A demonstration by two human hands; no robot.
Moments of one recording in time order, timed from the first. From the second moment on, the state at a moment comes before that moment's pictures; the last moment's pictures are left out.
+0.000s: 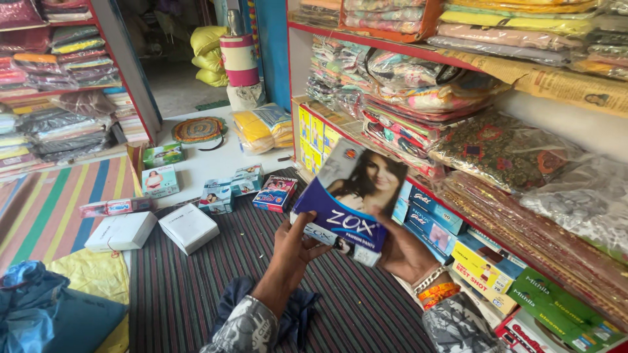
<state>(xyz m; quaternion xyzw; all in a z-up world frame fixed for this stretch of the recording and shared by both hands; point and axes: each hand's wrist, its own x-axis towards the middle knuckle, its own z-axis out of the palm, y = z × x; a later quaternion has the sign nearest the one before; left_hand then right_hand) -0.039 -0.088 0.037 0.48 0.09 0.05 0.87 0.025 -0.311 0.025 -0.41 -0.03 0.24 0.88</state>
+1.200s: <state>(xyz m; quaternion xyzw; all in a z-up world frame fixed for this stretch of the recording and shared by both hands) 0.001 -0.095 0.026 0.58 0.04 -0.02 0.81 -0.013 -0.357 0.061 -0.52 -0.14 0.18 0.82</state>
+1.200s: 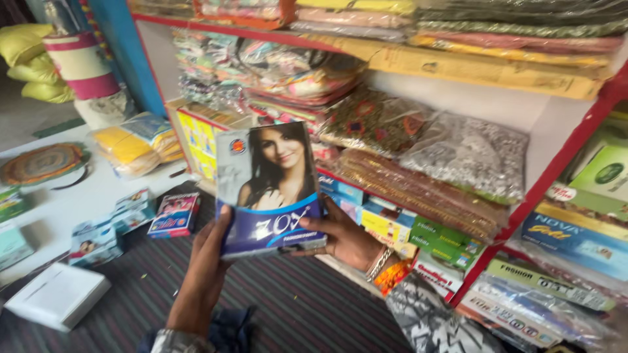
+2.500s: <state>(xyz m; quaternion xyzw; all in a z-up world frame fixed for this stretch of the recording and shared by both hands) 0.163 -0.575 0.062 0.71 -0.27 0.11 0.64 0.026 -0.641 0.015 -0.27 0.00 -0.30 0.91</state>
